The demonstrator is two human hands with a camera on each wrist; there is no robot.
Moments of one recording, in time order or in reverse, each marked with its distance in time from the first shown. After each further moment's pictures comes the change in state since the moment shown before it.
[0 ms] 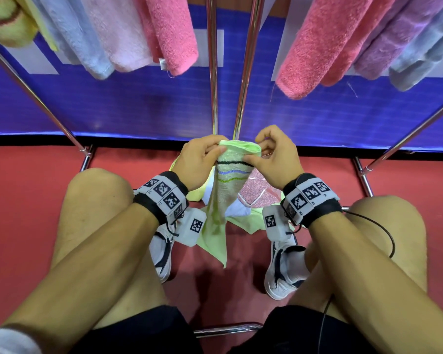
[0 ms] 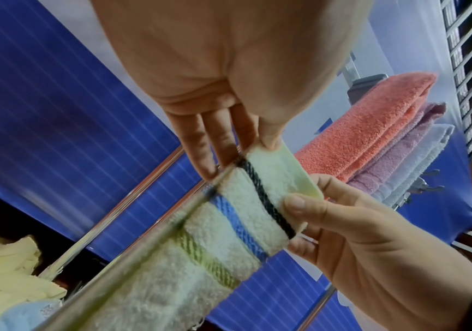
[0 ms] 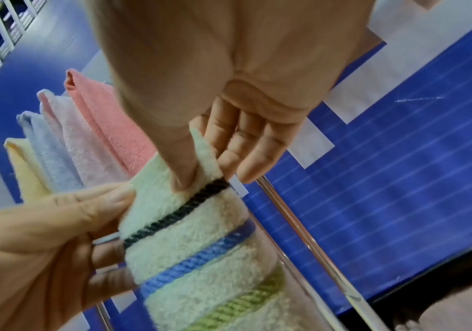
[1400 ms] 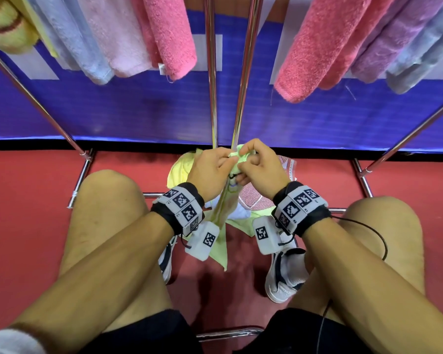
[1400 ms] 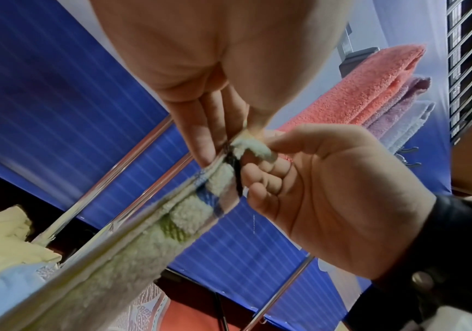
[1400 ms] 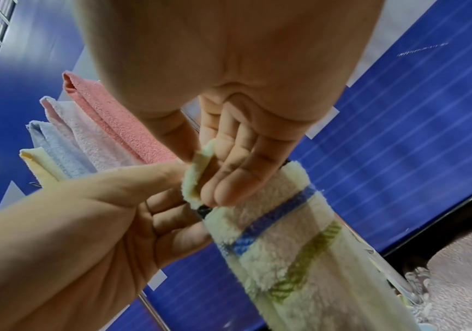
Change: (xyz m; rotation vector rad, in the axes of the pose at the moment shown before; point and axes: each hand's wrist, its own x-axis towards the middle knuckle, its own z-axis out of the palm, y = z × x) left_hand -0.005 0.006 0.030 0.015 0.069 -0.126; right_hand -0.017 -0.020 0.018 0.247 -0.177 0.162
